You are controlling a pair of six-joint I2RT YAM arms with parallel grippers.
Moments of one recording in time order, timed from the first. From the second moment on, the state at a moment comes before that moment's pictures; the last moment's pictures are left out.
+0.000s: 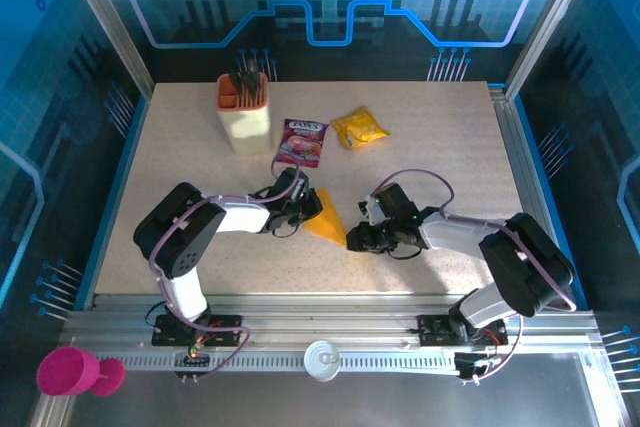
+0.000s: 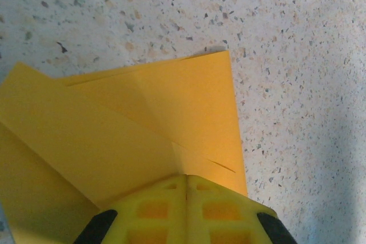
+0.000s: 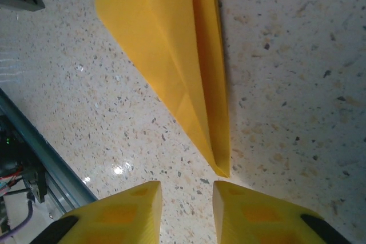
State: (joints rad) left arm -0.58 1.80 0.79 0.17 0.12 -0.98; right arm 0.59 1.49 0.60 -0.15 -0.53 0.62
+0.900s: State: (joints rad) left arm -0.56 1.79 0.77 0.19 0.15 -0.98; right arm 0.57 1.56 0.57 0.00 -0.58 0.71
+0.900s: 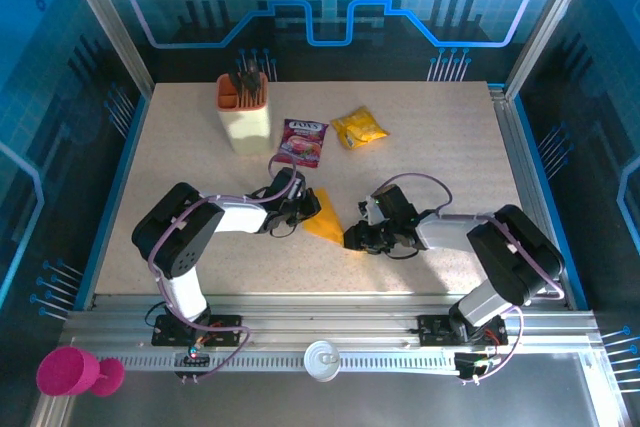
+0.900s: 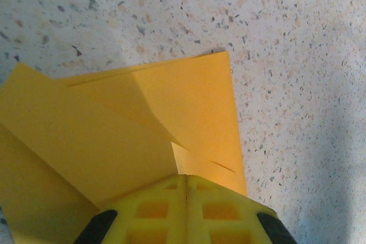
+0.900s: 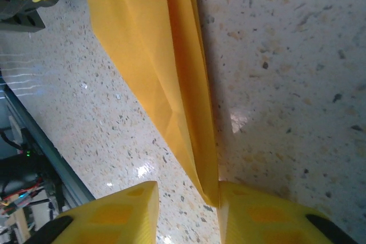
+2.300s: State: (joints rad) left arm -0.38 1.09 0.56 -0.19 0.14 -0.88; right arm 0.52 1.33 1.19 -0.97 0.20 0.36
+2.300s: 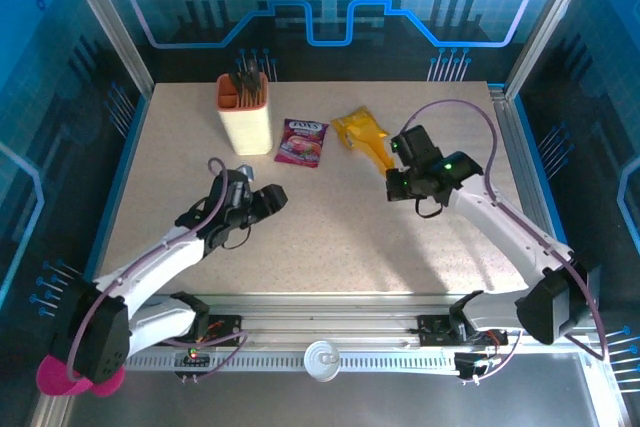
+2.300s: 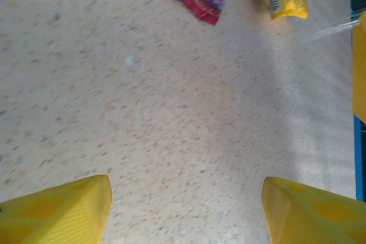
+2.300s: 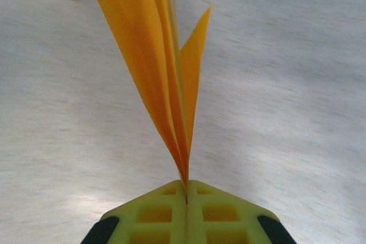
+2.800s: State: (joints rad) left arm -0.34 0.97 0.48 -0.24 0.14 -0.89; right arm 0.87 1.83 1.24 -1.31 0.76 0.55
